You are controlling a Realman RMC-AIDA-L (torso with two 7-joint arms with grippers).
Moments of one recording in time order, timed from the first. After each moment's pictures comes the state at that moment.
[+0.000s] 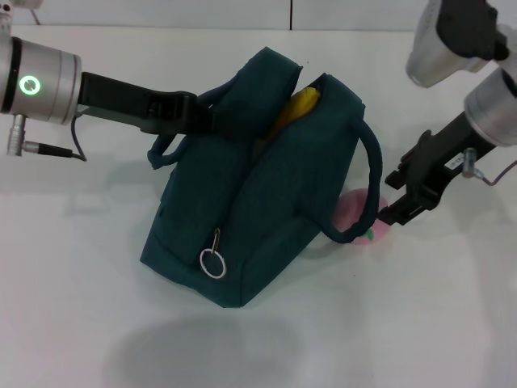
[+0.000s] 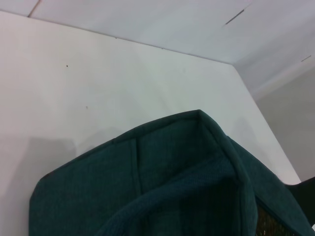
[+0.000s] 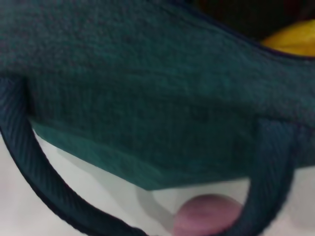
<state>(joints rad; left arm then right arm) -0.71 -1.99 0.89 0.85 2.10 1.60 -2.48 0.86 2.02 -1.33 -1.02 -2.45 -1.55 2.14</state>
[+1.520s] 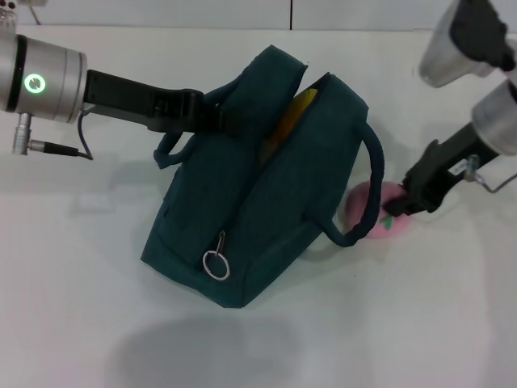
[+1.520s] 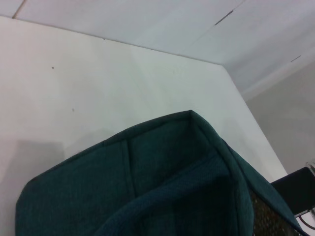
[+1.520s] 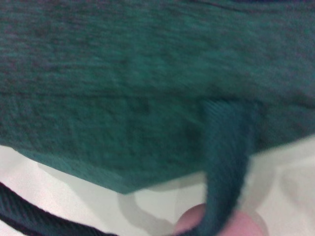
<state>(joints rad) -0.71 -2.00 0.89 0.86 2.08 1.61 -2.48 0.88 2.00 -1.25 -0.84 -2.42 -1.47 2.10</state>
